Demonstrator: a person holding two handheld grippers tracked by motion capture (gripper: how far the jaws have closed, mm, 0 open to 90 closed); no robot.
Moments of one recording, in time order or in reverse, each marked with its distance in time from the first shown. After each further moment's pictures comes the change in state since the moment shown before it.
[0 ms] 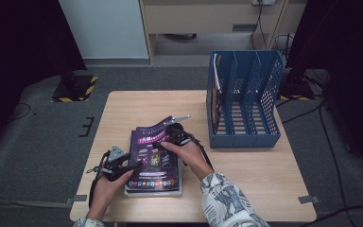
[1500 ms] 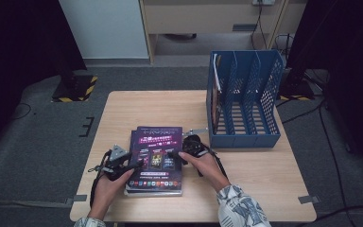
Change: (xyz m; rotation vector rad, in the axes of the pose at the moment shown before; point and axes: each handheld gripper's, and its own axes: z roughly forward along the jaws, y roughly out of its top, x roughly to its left) left arm -0.002 0.002 0.002 0.005 -0.003 0.013; right arm -0.035 -0.059 -0.022 -0.018 -0.014 0.053
